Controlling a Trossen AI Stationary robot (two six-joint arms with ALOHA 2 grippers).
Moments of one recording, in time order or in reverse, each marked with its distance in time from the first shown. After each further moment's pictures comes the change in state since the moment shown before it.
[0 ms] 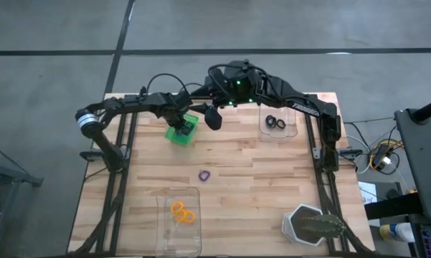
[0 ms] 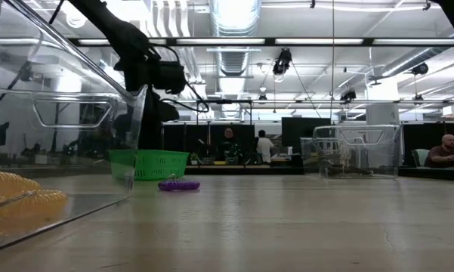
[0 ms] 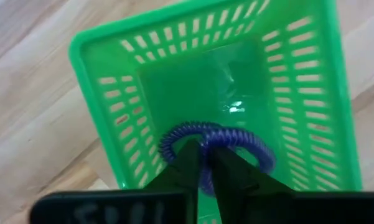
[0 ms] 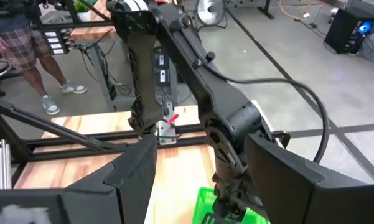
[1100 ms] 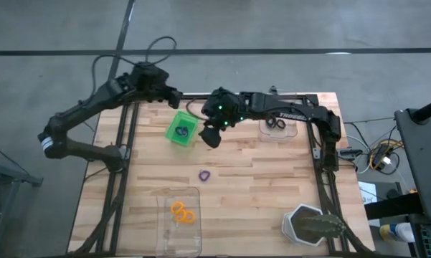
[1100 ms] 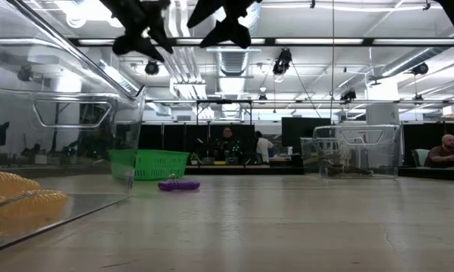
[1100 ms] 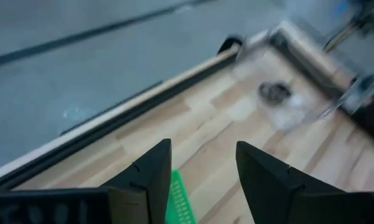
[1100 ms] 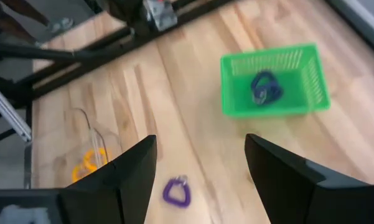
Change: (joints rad) left arm 0.005 -0.449 0.230 0.023 -0.007 -0.028; right arm 0.029 0.003 -0.268 -0.152 -0.009 0.321
